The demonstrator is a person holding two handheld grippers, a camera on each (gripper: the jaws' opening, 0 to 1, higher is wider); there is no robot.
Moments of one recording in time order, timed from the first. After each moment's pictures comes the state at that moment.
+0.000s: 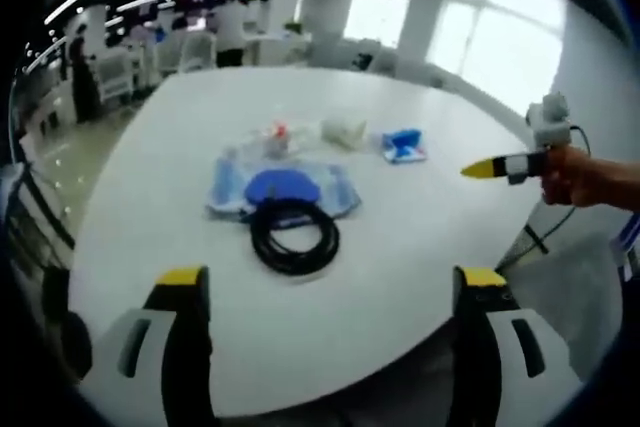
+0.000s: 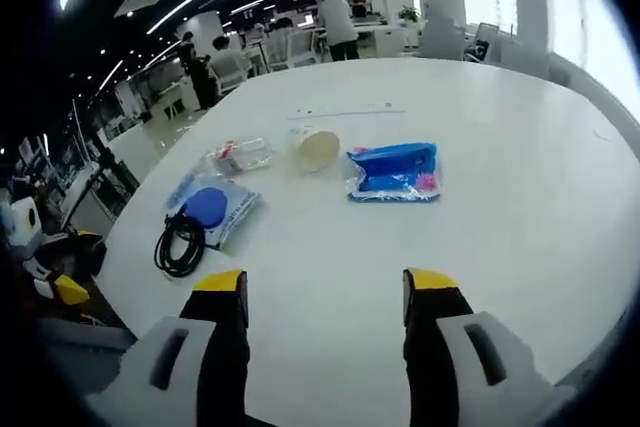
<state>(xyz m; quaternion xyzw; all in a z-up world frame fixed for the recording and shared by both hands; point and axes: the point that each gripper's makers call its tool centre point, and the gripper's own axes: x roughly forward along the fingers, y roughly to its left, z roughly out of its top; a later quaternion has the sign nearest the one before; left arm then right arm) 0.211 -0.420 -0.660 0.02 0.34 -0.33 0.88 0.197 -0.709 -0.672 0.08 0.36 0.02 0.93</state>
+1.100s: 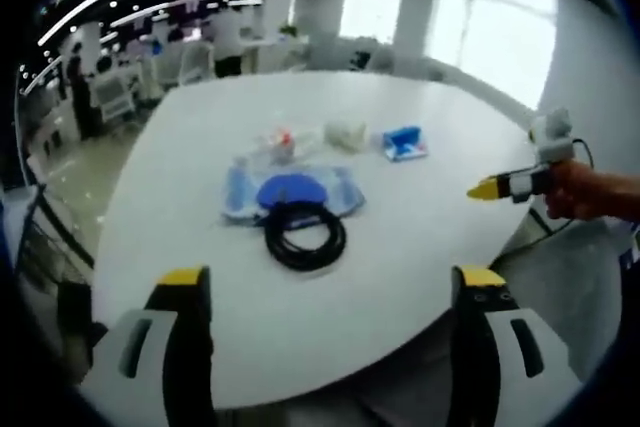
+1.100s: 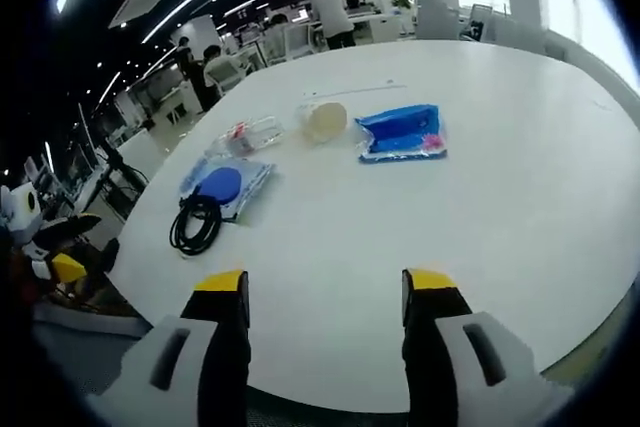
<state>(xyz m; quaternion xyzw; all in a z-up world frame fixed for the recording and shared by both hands) 0.201 -0.401 -0.642 0.06 0.33 -0.33 0.88 0.162 -0.675 -0.680 0.11 0.37 0.03 0.92</state>
